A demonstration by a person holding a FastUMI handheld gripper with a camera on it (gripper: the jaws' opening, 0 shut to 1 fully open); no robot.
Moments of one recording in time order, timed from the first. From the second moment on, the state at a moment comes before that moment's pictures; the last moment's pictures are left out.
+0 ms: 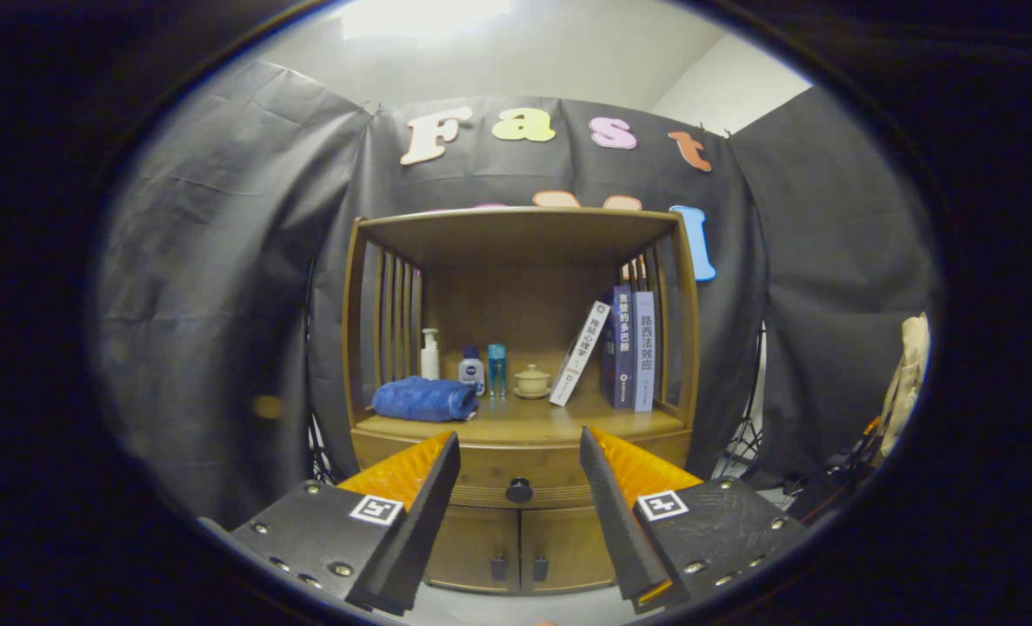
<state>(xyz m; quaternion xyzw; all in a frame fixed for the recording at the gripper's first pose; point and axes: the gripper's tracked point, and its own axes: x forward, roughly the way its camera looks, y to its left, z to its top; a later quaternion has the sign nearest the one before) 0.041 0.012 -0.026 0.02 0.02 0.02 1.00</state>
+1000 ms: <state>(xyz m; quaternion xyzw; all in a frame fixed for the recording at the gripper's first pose) 0.163 0.046 -0.140 0.06 0.10 0.03 0.99</state>
